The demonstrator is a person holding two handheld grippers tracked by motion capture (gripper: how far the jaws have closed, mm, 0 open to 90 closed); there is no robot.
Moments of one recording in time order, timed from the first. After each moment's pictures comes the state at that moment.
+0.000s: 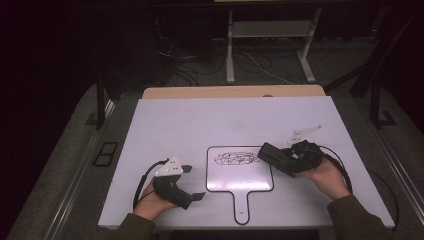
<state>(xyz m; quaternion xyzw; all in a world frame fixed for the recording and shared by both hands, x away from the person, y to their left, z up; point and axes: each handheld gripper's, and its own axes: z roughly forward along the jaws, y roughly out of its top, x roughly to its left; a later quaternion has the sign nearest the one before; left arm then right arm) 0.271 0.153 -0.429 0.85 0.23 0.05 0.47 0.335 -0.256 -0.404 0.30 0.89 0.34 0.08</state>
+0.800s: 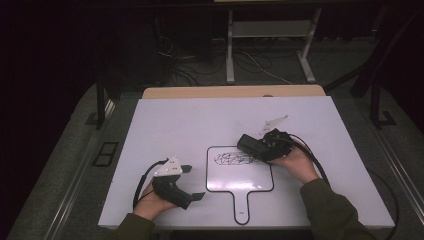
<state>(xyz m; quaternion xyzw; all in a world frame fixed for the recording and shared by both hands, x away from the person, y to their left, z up) 0.272 0.154 -0.429 0.85 0.23 0.05 0.48 0.381 -0.195 -0.419 0.29 0.90 0.32 0.09</state>
